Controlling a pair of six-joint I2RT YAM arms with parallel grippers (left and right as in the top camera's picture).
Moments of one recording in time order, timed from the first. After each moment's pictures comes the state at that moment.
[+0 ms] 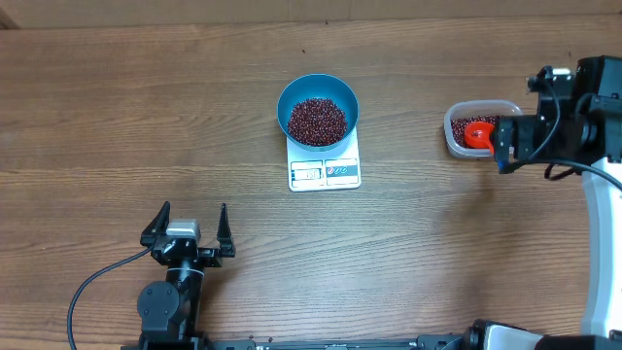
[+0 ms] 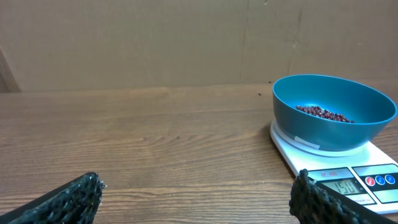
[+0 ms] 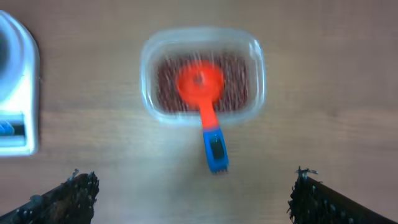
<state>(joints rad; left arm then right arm) -0.03 0.01 0.01 -0.08 0.02 0.00 -0.21 1.43 1.46 -1.07 -0.10 -0.21</state>
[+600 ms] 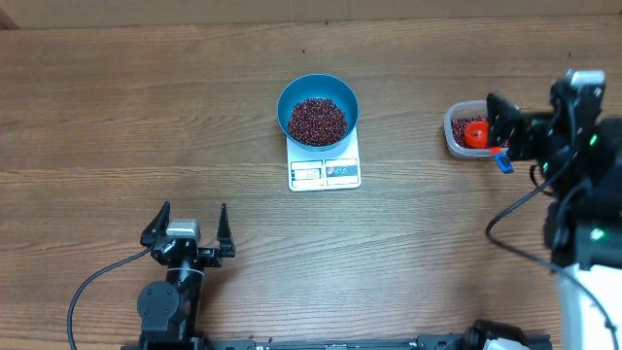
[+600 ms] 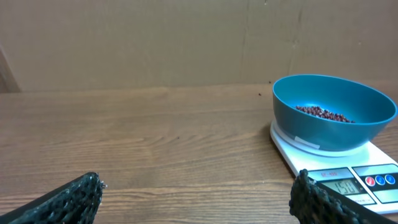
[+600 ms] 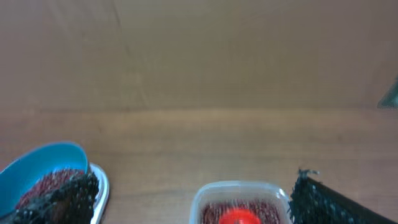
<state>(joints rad) -0.03 0.01 0.01 -0.08 0.02 0.00 -0.21 0.98 0.90 -0.22 -0.30 -0.02</state>
